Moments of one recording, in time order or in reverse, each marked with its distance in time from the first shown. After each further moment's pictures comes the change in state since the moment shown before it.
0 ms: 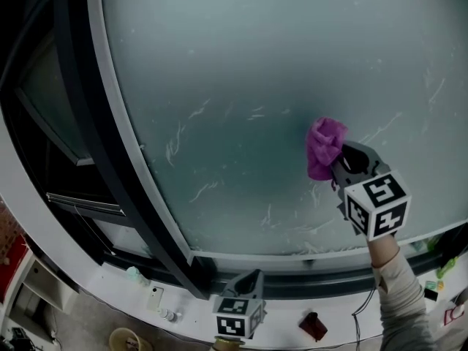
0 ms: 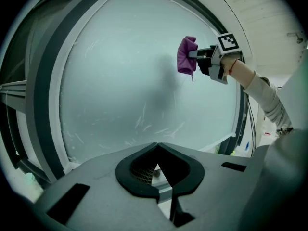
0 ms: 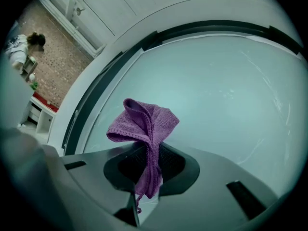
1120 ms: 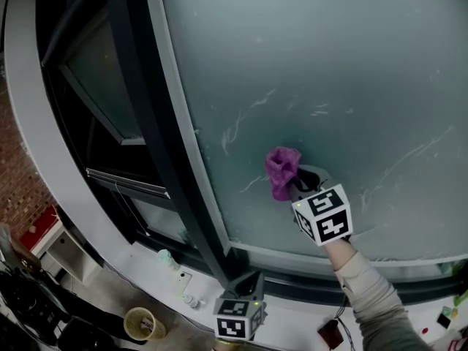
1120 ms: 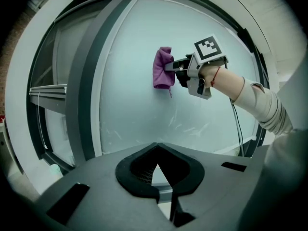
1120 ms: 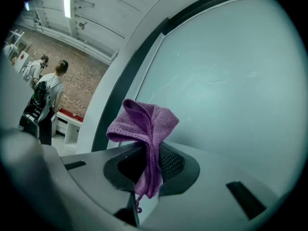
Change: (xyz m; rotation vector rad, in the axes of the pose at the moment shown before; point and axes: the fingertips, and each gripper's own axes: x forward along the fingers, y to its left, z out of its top) left arm -0.059 0.082 -0.017 -0.064 -0.015 0.231; right arm 0.117 0.198 -0.027 0.084 0.010 0.334
